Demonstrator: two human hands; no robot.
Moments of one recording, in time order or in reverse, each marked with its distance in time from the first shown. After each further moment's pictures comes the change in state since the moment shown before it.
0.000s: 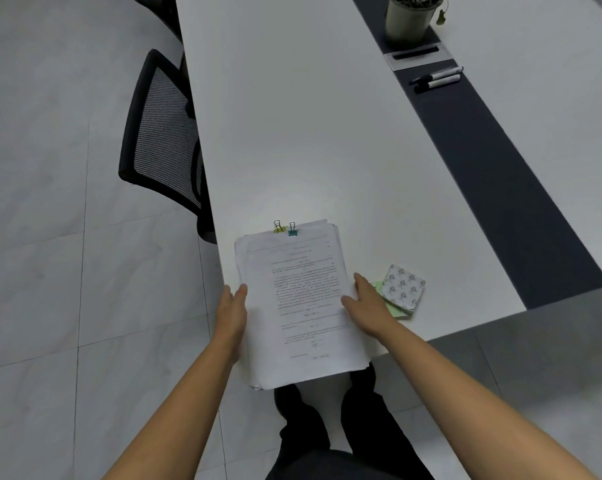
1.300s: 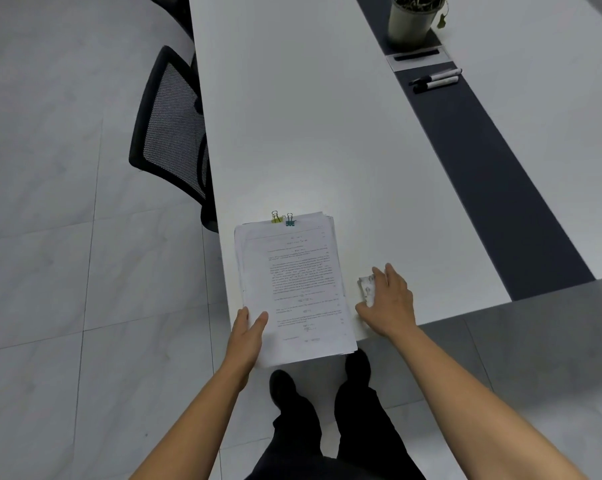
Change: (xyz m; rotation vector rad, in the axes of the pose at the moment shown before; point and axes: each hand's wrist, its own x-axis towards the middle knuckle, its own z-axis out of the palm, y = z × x) left_hand -0.049 -0.077 0.005 0.188 -0.068 0.006; right_hand -0.001 0.070 -0.022 -0.553 0.285 -0.125
